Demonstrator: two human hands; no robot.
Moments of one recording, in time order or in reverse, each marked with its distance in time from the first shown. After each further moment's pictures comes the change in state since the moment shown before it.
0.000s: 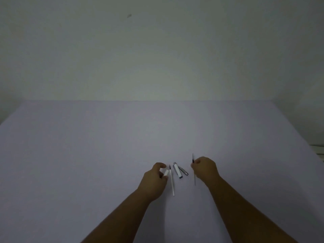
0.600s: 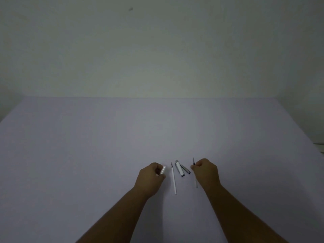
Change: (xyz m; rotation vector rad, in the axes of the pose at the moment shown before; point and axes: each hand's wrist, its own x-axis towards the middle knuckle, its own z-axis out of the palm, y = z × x) left_hand 0.005 -0.009 -0.010 0.029 0.080 -0.067; right_hand -0.008 0.011 0.021 0.060 0.150 0.016
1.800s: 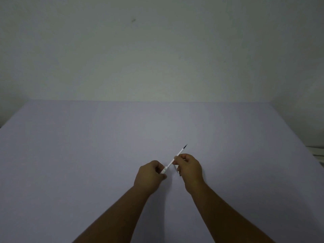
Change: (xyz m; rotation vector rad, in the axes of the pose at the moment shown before) left_hand -0.021 0.020 -0.012 -0.003 0.021 0.015; right_hand -0.054 -0.053 0.003 0.625 -0.115 0.035
